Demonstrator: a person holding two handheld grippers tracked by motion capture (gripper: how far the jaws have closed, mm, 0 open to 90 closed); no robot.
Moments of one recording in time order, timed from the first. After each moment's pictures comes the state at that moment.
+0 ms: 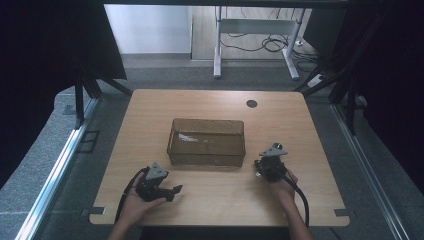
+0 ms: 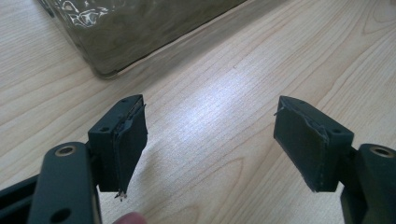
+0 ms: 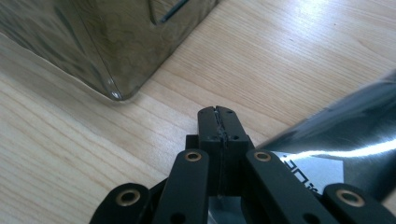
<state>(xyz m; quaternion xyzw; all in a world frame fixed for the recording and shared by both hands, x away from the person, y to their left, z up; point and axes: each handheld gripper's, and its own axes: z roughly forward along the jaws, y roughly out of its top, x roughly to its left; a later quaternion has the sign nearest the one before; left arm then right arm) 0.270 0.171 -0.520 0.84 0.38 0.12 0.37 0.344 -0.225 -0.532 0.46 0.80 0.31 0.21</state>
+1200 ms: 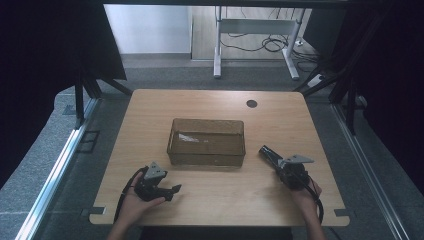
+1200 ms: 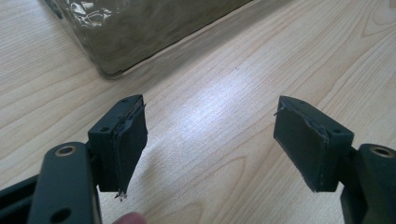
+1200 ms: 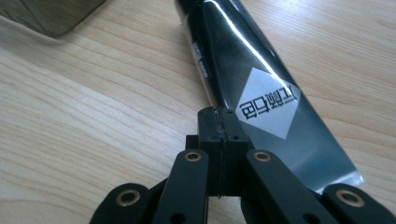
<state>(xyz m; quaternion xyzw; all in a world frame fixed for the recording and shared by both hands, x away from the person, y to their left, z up) 0.270 0.173 -0.517 0.83 0.38 0.12 0.38 0.317 -0.289 -0.526 0.49 0.79 0.30 0.21</state>
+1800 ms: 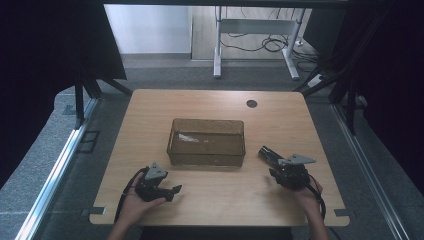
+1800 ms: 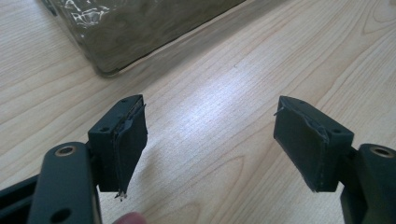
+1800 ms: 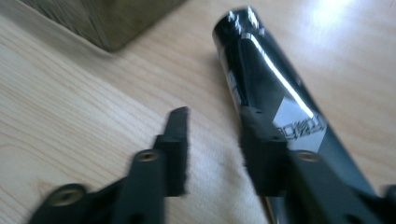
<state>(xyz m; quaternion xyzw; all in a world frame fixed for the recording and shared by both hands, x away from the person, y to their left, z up) 0.269 0.172 -0.519 0.84 0.38 0.12 0.38 0.314 -0.289 -0.517 0.43 0.81 0.35 0.20</state>
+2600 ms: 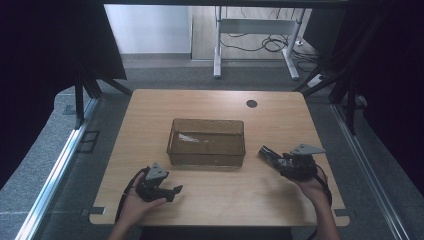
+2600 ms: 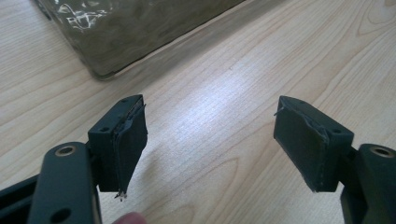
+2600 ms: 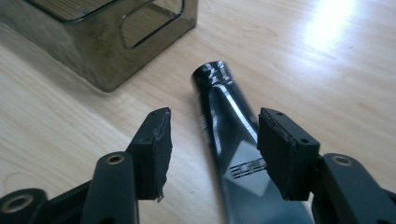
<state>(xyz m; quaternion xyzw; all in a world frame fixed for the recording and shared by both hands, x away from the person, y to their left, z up) 0.268 0.169 -0.517 0.84 0.38 0.12 0.38 0.328 -0.301 -0.483 0.42 0.80 0.37 0.21</state>
